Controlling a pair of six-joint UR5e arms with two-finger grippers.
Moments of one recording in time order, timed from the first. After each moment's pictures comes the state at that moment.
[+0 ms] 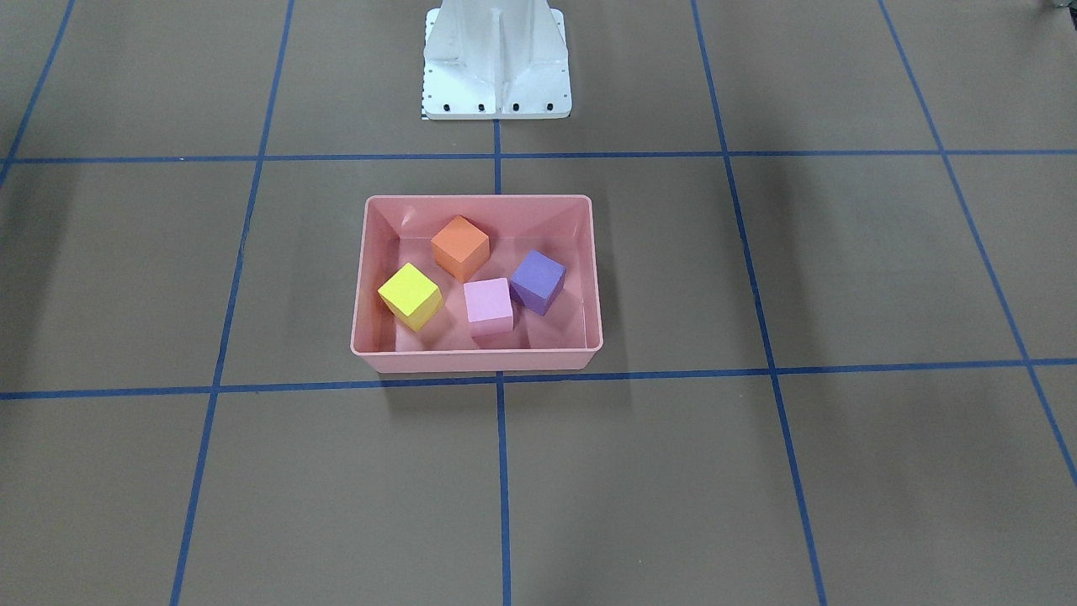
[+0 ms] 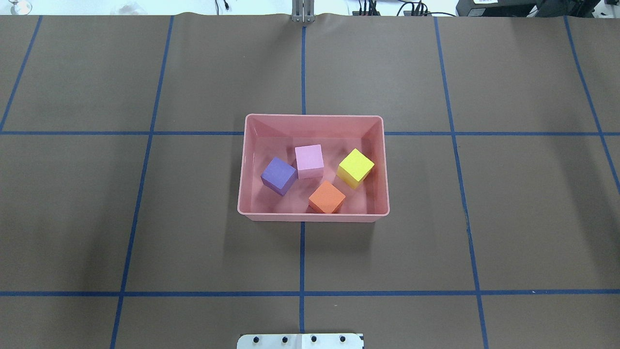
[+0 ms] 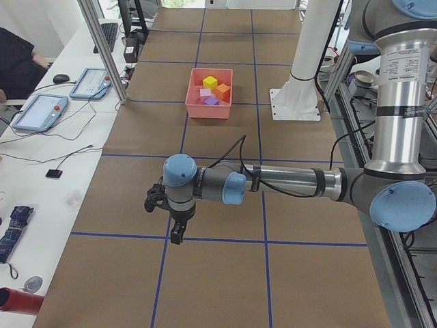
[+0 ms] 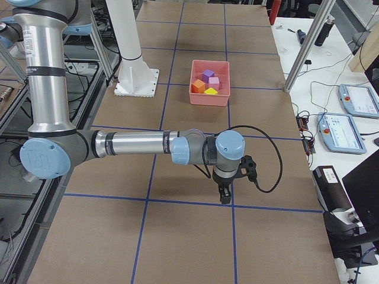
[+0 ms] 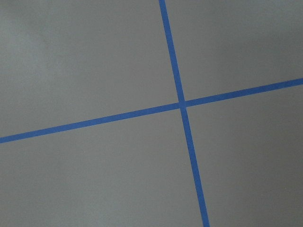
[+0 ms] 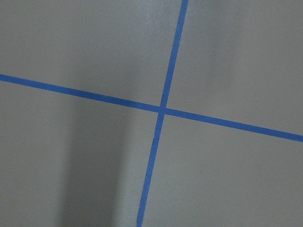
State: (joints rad) left arm -1.55 -1.55 -1.64 -1.67 -2.27 0.08; right arm 1.59 -1.54 1.62 -1.61 2.35 -0.16
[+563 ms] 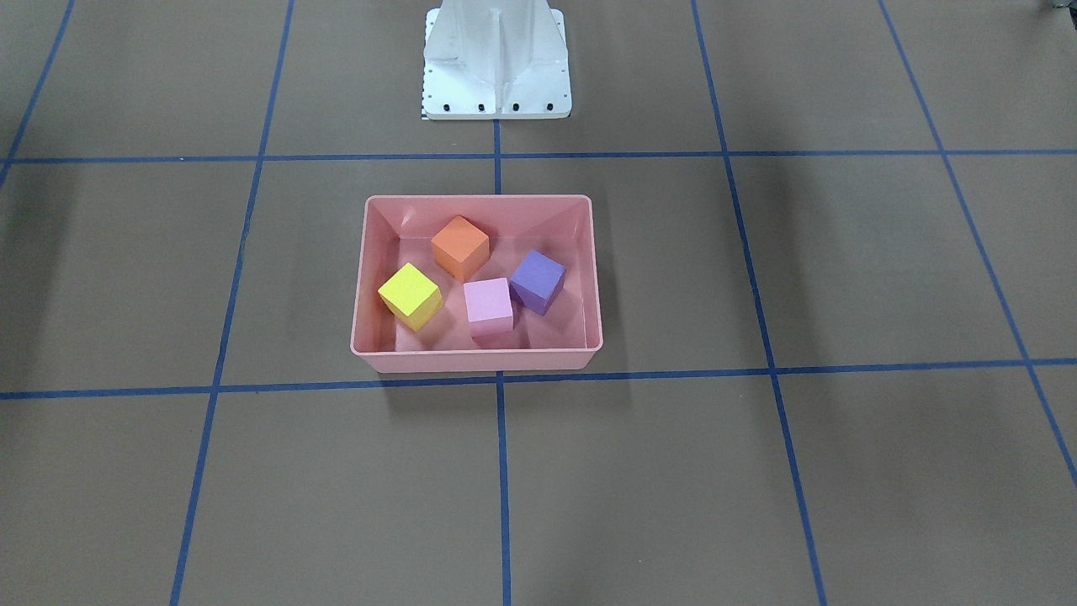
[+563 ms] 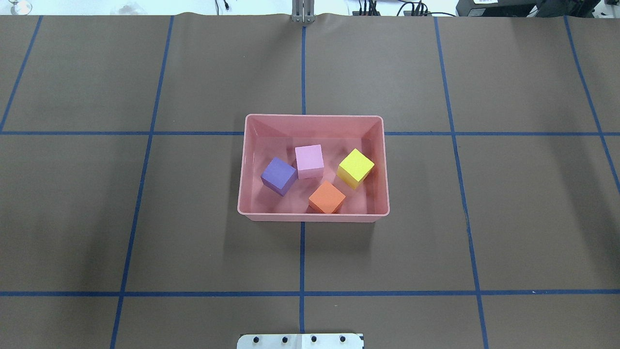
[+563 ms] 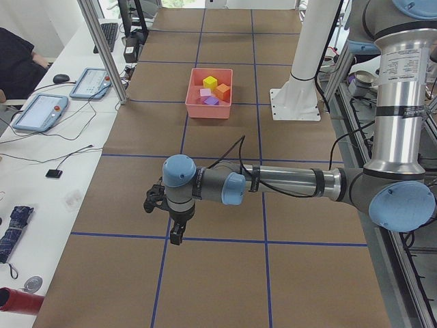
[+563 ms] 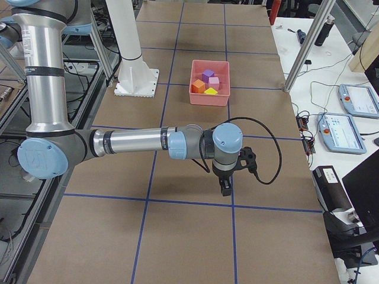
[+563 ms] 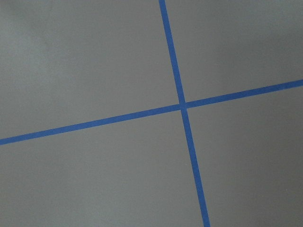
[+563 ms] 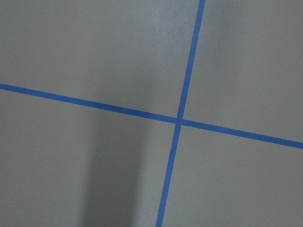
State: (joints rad) left arm -1.55 -1.55 -1.63 -1.67 -2.27 0.08; right arm 1.60 -1.55 1.68 -1.61 2.40 -0.16
